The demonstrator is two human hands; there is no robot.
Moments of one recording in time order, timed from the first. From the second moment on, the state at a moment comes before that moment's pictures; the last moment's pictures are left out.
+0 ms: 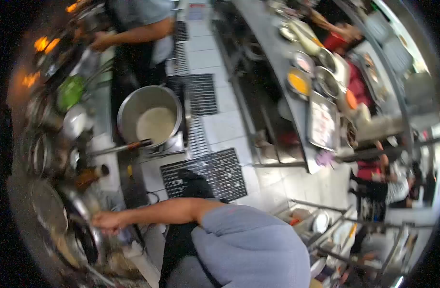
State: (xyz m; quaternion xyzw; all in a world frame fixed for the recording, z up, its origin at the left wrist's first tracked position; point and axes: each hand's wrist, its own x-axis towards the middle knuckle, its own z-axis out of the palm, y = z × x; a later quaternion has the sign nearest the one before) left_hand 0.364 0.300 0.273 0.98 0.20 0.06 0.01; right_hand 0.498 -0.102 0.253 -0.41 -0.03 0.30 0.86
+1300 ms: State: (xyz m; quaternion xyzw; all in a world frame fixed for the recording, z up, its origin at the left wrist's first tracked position) left_hand 0.330 0.212 0.404 0.95 0.27 0.13 -0.02; right_hand 0.646 -0.061 0.314 -0.46 0.00 0.54 0.71
